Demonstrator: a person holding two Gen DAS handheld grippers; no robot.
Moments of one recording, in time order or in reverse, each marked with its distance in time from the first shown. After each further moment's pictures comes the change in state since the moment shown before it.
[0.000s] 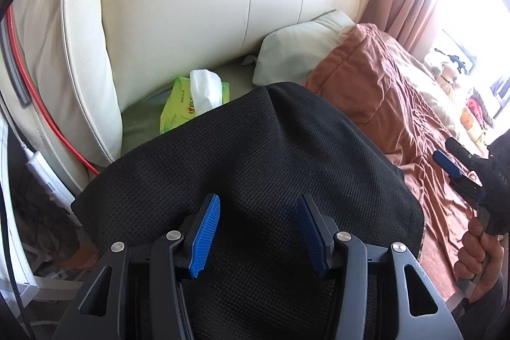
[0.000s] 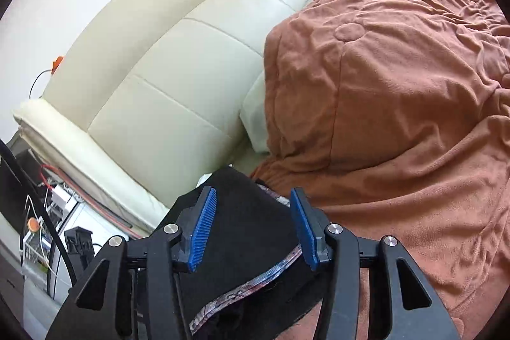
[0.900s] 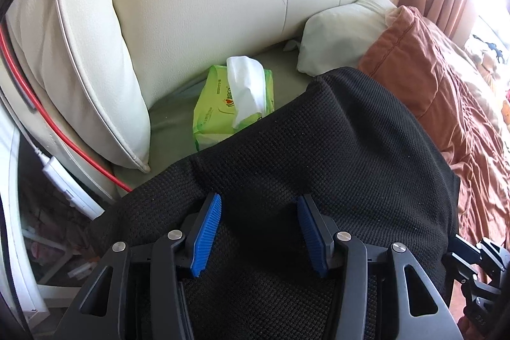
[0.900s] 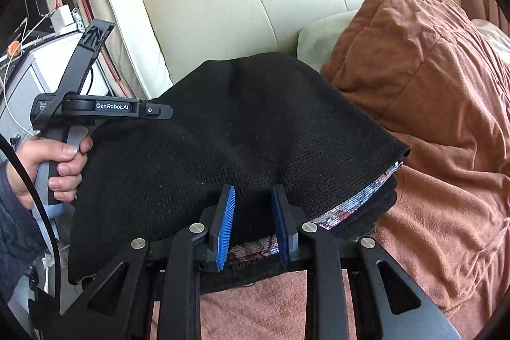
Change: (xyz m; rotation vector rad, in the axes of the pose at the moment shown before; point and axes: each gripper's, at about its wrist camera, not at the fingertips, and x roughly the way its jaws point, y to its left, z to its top) left arm 0.037 0.005 0.012 0.003 0.064 0.225; right arm 0.069 0.076 -0.077 -0.533 0.249 -0.122
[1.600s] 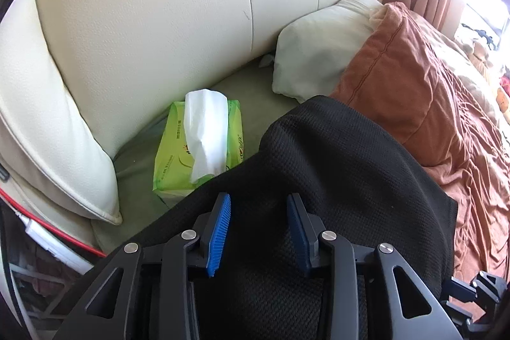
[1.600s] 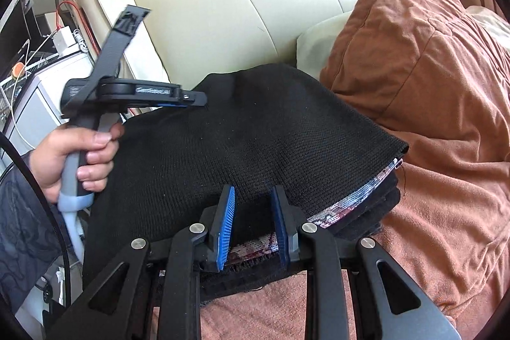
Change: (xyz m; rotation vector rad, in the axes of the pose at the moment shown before) left arm 0.033 -0.032 0.047 0.071 -0.018 -0.024; right arm -0.007 -0.015 -0.005 0.075 -0.049 0.064
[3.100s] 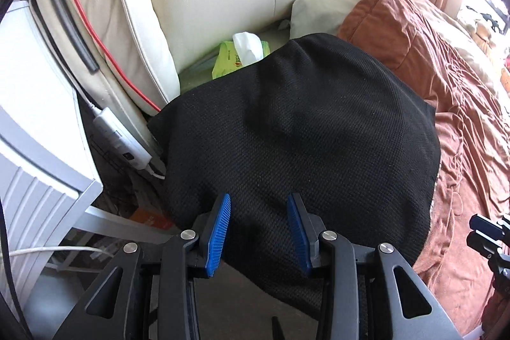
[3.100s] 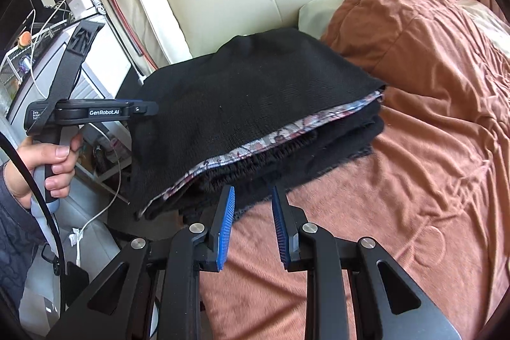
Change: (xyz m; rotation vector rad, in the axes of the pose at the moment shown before) left arm -0.117 0.020 -0.115 0.003 0.089 0.062; right arm -0.076 0.047 -0.023 -0.011 0.165 -0.083
